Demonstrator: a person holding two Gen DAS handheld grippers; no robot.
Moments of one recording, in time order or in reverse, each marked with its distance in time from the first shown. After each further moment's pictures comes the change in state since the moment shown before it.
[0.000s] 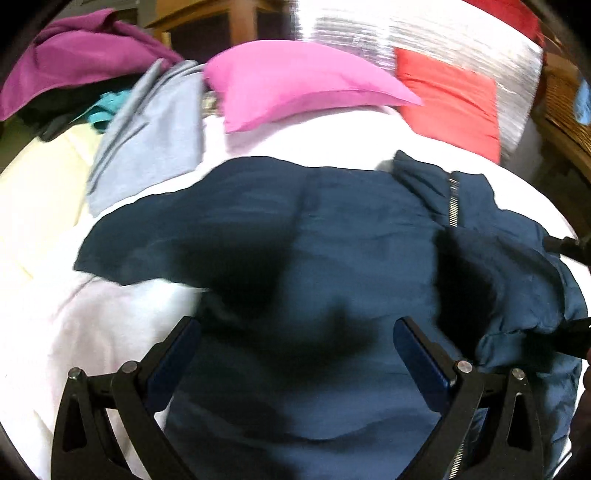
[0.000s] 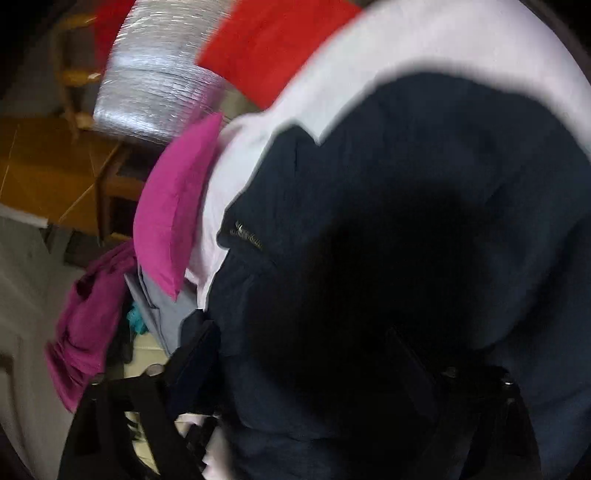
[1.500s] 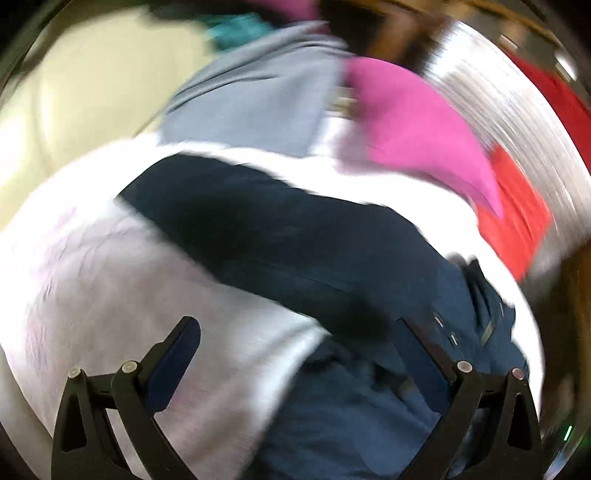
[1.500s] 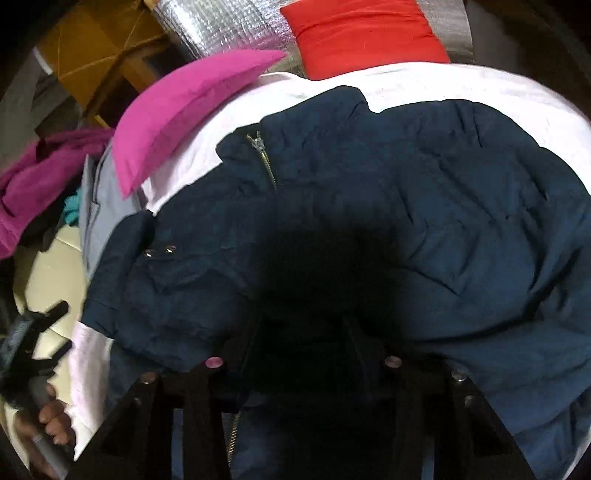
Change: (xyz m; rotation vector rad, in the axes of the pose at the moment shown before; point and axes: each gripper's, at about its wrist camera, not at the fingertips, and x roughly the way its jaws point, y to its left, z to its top) left arm 0.019 0.168 0.017 -0.542 0.053 -0.100; right arm 0.037 0.030 -0.046 -0.472 -0.002 -0.352
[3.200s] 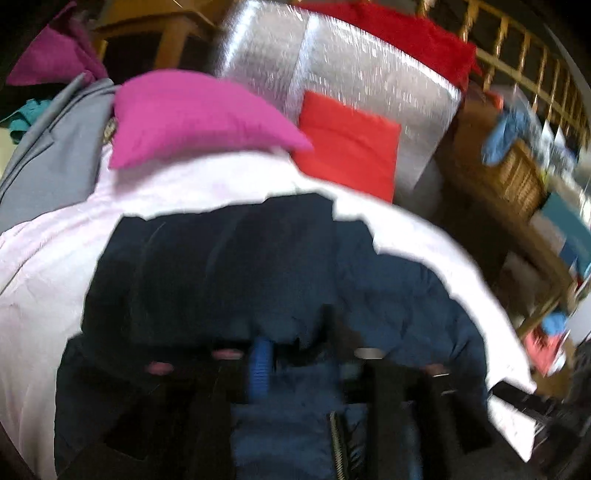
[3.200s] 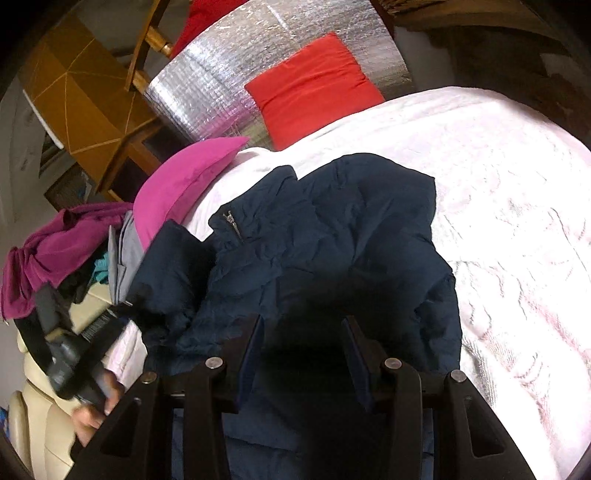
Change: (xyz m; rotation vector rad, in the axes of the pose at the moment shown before) left arm 0.018 -0.203 -0.099 0.579 -0.042 -0.370; right arm -0.130 -0.088 -0.044 0.132 -0.228 0.043
